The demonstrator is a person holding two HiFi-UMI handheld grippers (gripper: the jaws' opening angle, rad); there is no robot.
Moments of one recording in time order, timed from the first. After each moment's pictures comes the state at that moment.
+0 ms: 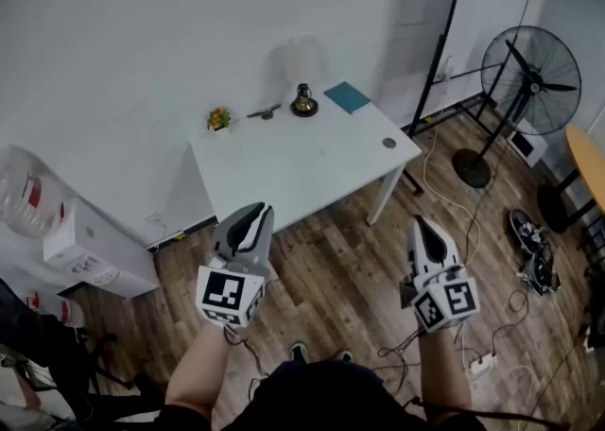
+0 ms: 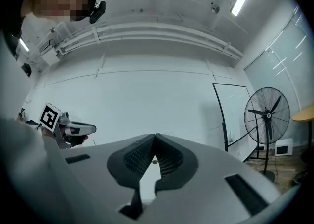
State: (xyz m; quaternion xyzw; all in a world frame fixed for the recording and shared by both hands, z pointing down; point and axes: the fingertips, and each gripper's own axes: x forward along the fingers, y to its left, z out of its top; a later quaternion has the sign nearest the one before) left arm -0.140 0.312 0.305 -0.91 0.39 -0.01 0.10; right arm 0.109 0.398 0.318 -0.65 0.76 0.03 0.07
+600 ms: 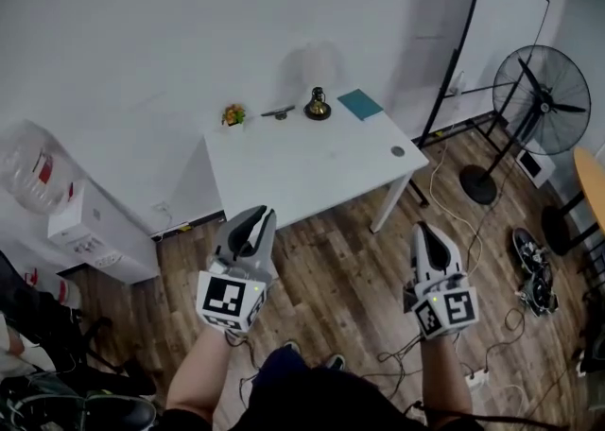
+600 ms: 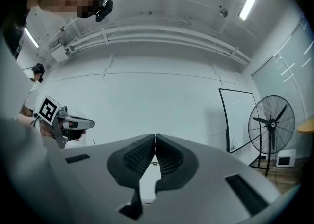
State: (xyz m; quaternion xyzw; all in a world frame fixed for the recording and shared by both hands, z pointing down) left arm -0.158 0.357 0.300 -0.90 0.42 0.00 0.08; right arm 0.099 0.429 0.309 -0.64 0.77 0.06 0.05
